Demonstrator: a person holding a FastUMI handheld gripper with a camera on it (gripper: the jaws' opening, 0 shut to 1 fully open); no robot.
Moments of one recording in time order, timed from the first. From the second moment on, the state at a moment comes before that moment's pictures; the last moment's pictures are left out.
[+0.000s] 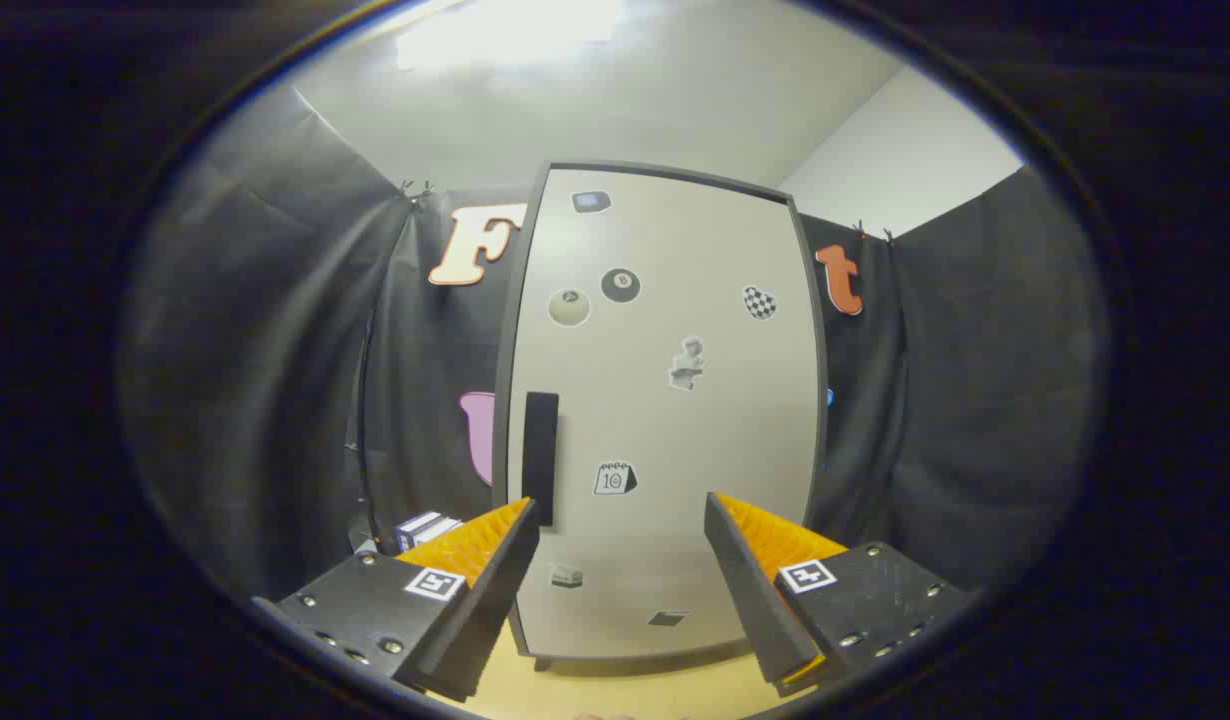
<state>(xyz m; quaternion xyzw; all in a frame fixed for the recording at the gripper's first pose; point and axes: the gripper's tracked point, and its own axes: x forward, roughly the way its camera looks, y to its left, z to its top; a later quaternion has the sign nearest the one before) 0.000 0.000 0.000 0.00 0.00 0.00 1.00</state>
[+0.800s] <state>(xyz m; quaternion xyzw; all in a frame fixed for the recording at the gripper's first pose) 0.102 0.054 -0.011 0.04 0.00 0.04 1.00</state>
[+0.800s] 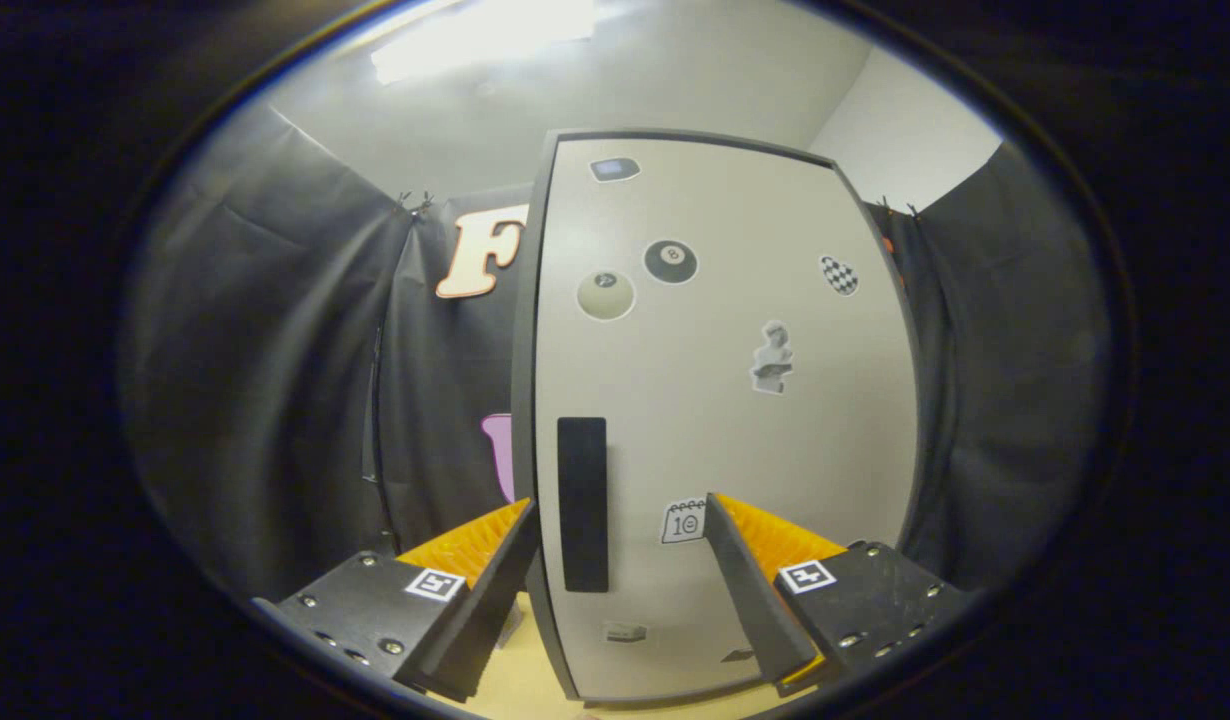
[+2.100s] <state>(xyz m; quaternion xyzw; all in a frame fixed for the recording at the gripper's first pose) 0.148 0.079 -0.028 0.05 0.04 0.03 1.00</state>
